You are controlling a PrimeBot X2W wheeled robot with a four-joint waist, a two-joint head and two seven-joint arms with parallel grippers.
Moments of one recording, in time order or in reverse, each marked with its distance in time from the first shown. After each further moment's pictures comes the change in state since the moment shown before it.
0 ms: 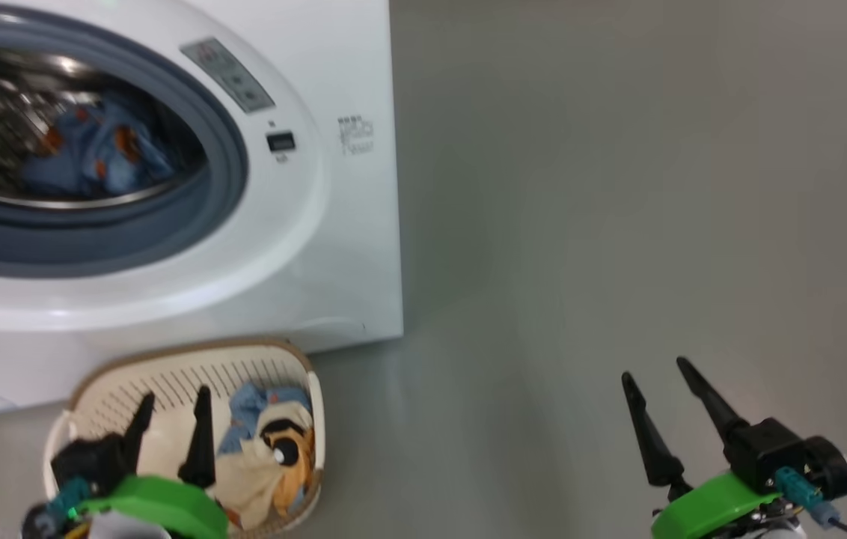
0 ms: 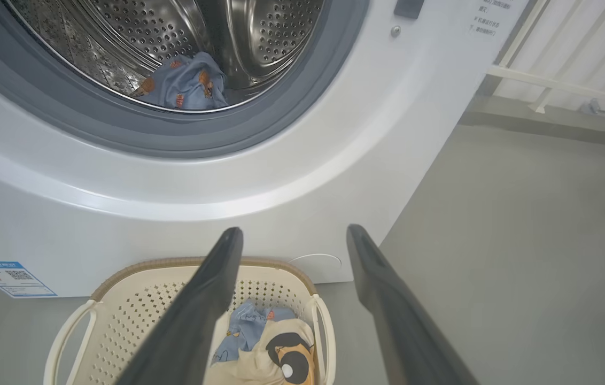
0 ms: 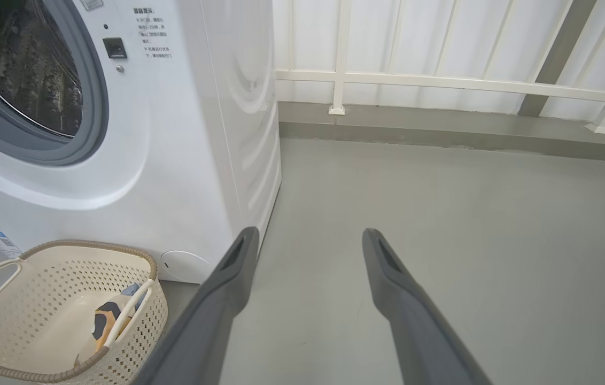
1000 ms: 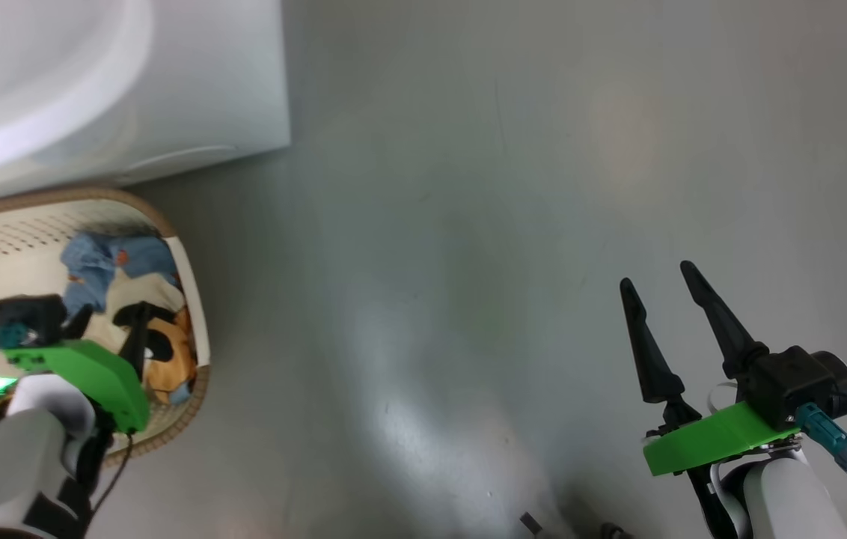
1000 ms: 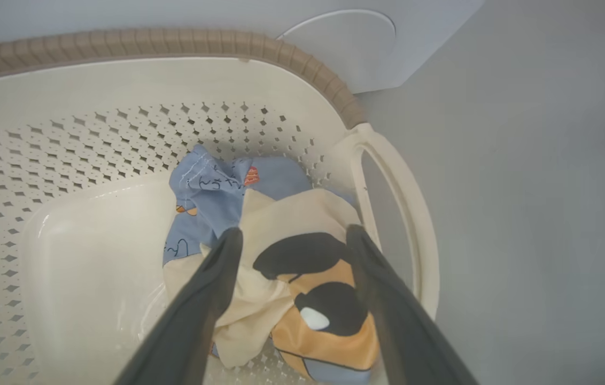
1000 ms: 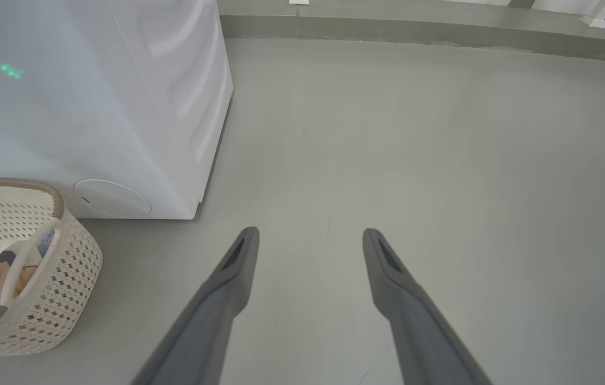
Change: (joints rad) left arm -0.544 0.187 -0.300 0.611 -0.171 0.000 0.061; right arm -0.137 0.009 0.004 -0.100 0.042 0.000 0.000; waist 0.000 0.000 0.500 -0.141
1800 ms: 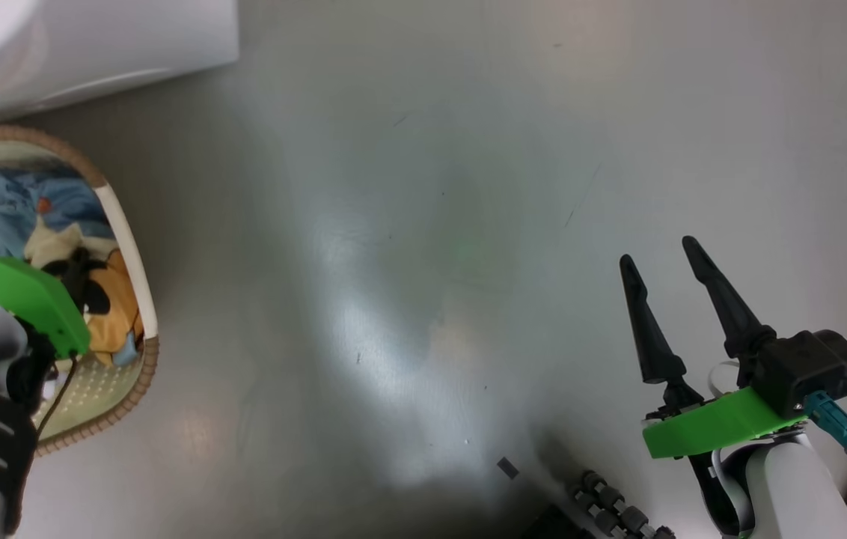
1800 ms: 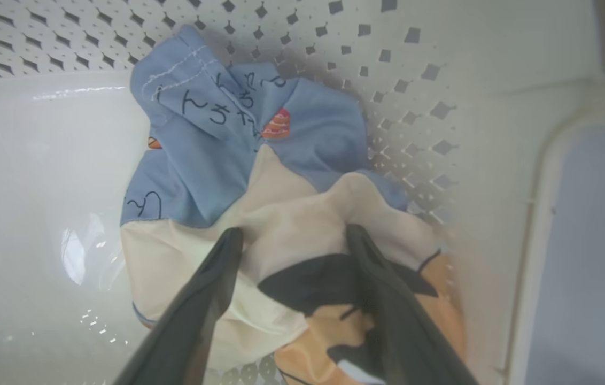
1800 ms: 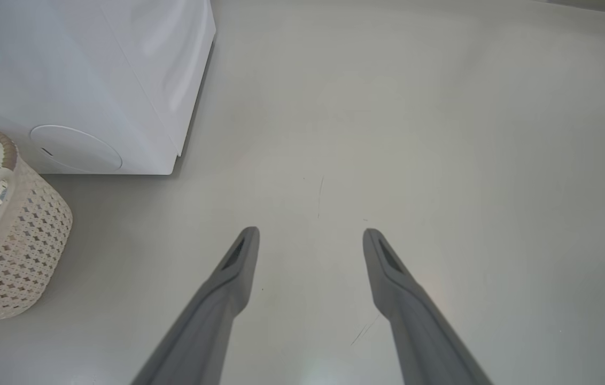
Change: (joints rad) left arm -0.235 0.058 -0.099 0.174 -0.240 0.000 0.196; right arm -0.026 0.003 0.011 -0.039 0.007 0.000 0.000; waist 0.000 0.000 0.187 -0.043
